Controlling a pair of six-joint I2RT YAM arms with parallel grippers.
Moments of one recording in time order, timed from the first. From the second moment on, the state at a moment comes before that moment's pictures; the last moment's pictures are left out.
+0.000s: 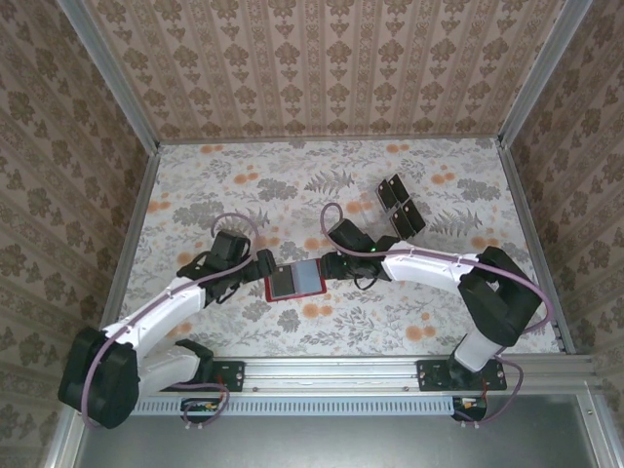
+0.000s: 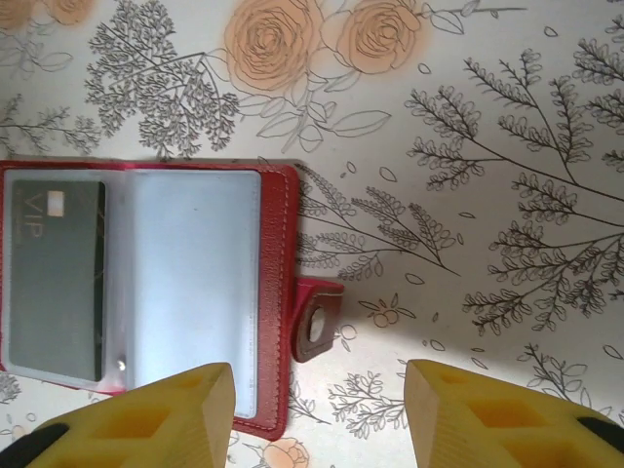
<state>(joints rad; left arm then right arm) -0.50 1.10 0.54 -0.38 -0.04 -0.66 0.78 1.63 0.97 -0.36 0.02 0.65</state>
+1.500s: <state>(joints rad) -0.62 1.26 0.47 0.00 0.10 -0.75 0.73 1.73 0.91 -0.20 -0.07 0.69</state>
